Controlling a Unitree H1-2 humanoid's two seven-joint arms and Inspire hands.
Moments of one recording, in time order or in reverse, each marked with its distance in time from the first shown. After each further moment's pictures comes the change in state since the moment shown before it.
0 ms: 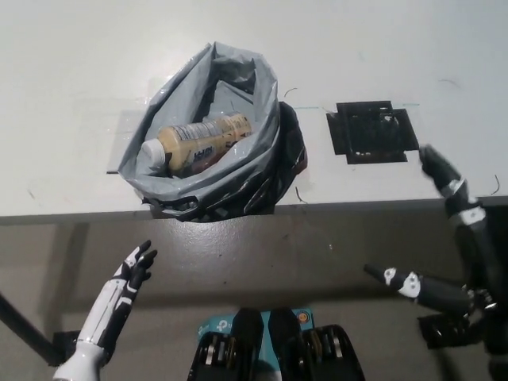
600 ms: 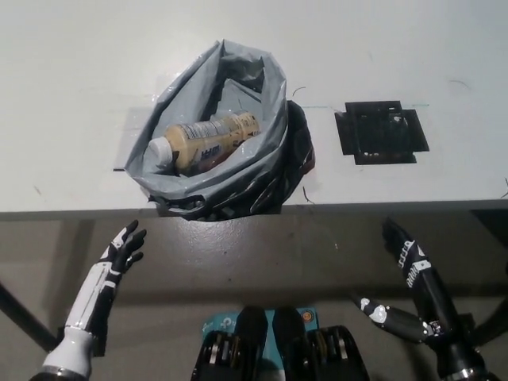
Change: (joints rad) left_arm -0.027 0.000 0.037 -0.027 -0.066 0.006 -0.001; right_arm 0.024 0.054 0.007 0.425 0.050 -0.099 -0.011
